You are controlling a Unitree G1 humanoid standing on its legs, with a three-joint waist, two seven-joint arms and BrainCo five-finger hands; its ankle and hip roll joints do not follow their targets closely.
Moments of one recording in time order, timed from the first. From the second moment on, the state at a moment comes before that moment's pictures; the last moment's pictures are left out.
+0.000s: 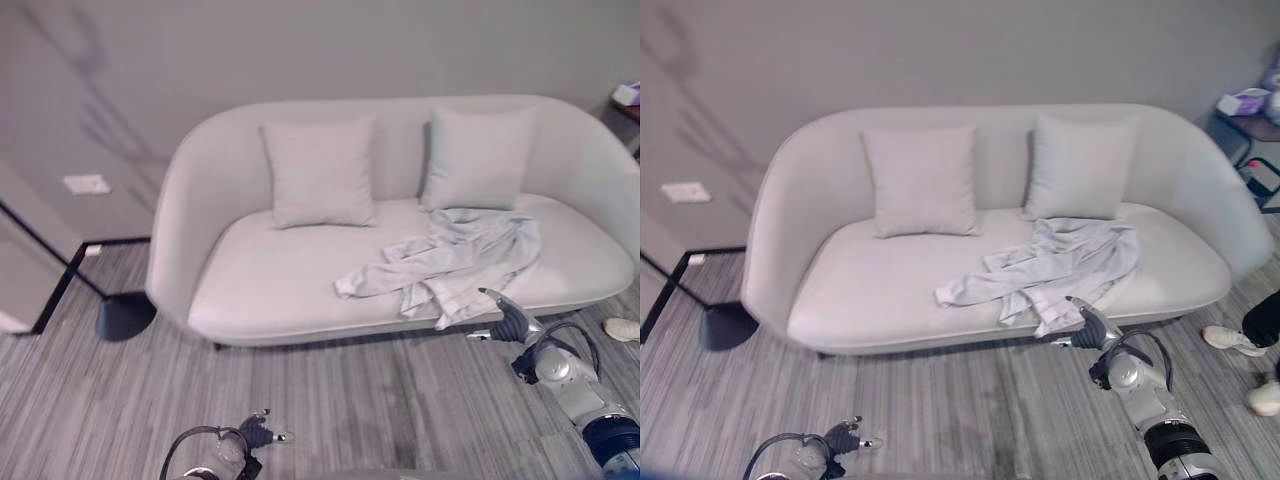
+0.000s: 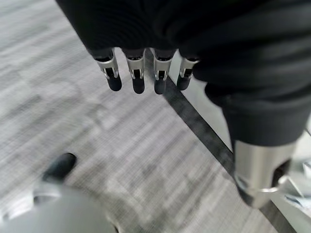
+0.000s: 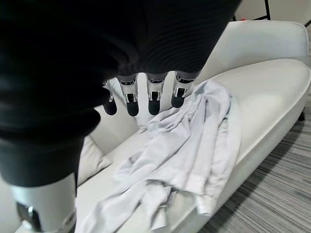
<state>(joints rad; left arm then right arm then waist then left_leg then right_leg) -0.13 0.23 -0.44 1.30 0.06 -0.15 -0.01 -0.14 -0.61 0.22 0.53 -0.34 -0.11 0.01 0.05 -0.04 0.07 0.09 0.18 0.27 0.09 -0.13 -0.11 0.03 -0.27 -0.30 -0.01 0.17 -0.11</state>
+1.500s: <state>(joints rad) -0.11 0.29 -0.38 1.31 0.03 -0.12 -0.03 -0.40 -0.46 0.74 0.84 -0.27 -0.12 0.15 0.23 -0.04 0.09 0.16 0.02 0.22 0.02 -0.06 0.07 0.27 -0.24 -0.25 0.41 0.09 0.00</state>
